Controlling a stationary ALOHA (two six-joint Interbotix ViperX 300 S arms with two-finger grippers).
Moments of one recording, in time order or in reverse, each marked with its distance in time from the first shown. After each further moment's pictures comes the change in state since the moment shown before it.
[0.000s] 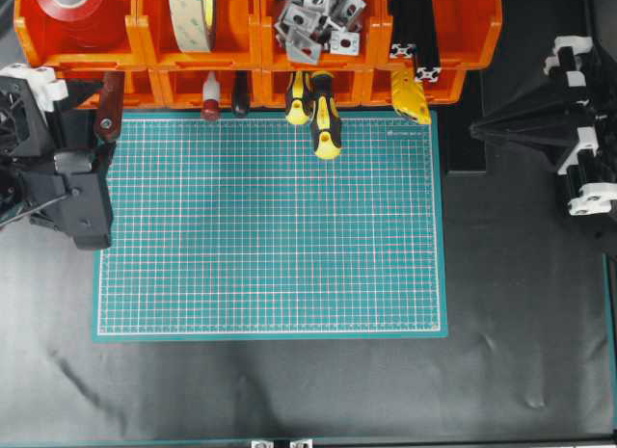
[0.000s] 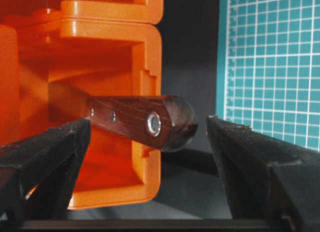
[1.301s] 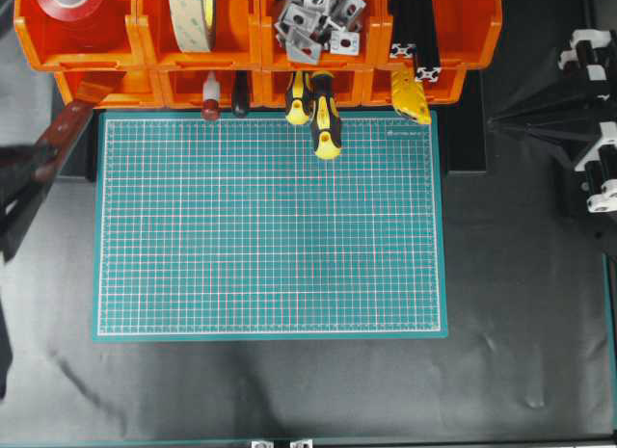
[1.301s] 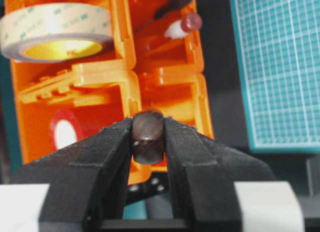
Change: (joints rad) left arm -0.380 0.061 -0.552 -0.002 0.526 0.383; right arm 0.000 -0.084 -0.002 0.000 0.029 0.002
